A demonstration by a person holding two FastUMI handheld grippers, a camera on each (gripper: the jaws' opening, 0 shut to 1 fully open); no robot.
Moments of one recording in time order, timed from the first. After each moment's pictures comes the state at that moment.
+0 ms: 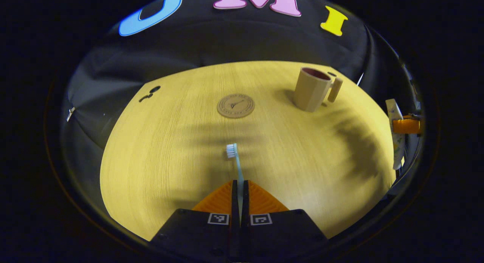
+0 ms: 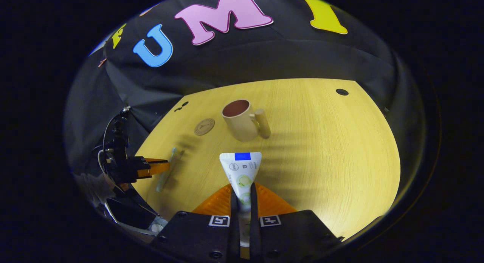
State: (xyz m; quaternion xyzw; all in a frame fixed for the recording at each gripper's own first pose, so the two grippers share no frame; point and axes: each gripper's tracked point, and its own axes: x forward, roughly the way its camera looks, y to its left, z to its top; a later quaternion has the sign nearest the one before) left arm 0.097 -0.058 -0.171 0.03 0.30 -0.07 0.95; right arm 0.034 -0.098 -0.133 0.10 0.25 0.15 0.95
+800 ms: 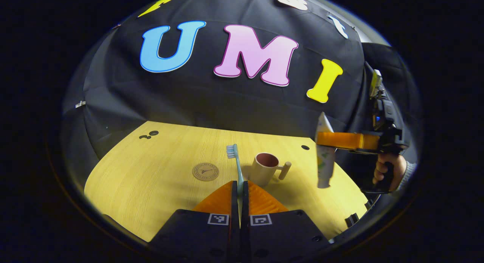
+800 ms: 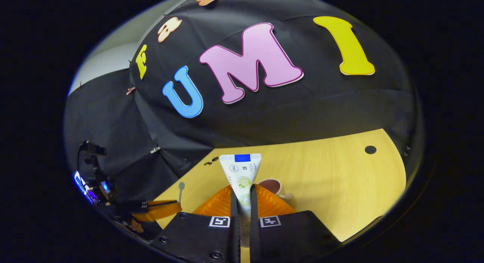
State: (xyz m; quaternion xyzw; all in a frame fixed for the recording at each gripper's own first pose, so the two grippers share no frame) left arm 0.061 -0.145 -0.016 -0.09 0.08 -0.08 0.99; right arm 0.115 -0.068 0.037 0.15 0.04 0.24 0.96
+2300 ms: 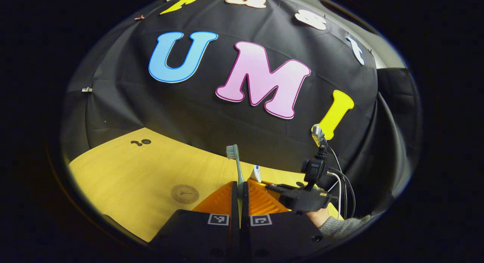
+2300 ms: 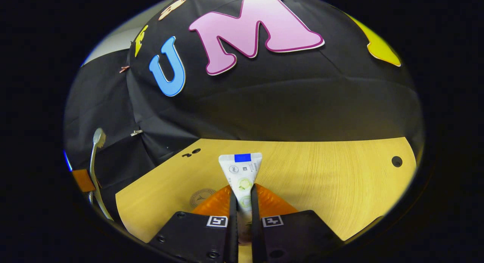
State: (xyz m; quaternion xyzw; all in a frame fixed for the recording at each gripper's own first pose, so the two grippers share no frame) left arm 0.128 -0.176 0.040 -0.18 -0.02 -0.05 0.98; right arm 0.265 -0.031 -0.061 0.06 0.06 0.25 0.97
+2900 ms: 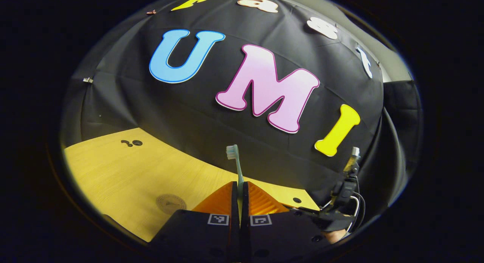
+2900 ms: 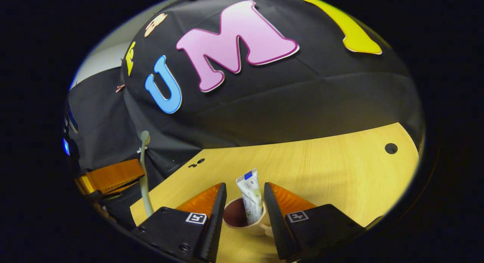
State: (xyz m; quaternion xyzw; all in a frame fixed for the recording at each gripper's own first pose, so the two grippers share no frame) left arm 0.182 -0.176 0.068 -0.22 -0.07 -0.05 0.97; right arm 0.232 -0.077 -0.032 0.14 0.03 0.23 0.96
